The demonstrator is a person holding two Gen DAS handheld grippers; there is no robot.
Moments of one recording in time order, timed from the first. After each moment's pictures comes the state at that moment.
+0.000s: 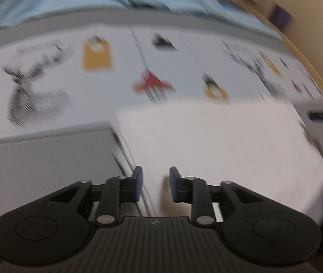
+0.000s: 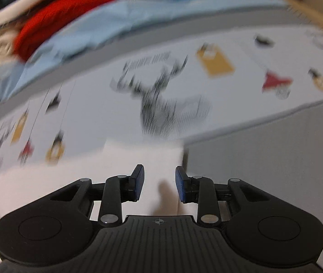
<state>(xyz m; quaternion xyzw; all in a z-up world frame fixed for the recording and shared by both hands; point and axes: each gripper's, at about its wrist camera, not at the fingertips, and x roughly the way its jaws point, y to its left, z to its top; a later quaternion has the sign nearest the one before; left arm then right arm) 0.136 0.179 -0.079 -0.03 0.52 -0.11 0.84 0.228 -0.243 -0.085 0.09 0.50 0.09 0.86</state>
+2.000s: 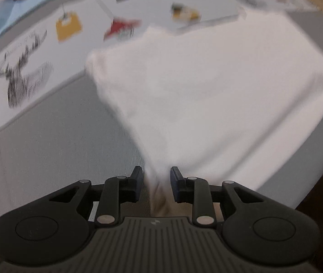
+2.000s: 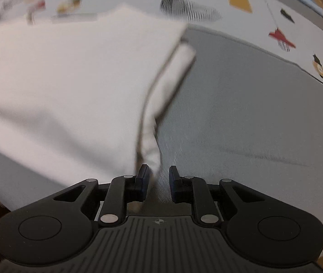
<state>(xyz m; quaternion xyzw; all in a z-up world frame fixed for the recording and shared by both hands) 0.061 0.139 -0.082 0.13 0.56 -0.13 0.81 0.121 -0.243 -0.101 -0.11 0.59 0.13 0.79</state>
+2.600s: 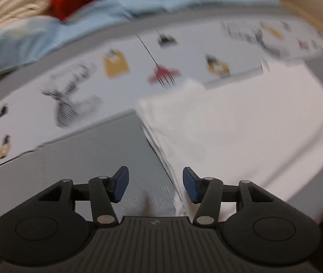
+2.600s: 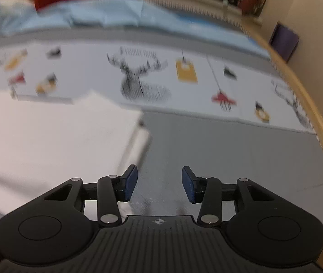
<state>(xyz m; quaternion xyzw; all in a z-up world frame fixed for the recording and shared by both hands) 0.040 0.151 -0.019 0.10 0.48 -0.03 0.87 0.101 -0.236 -0.026 -0.12 0.44 0.04 0.89</state>
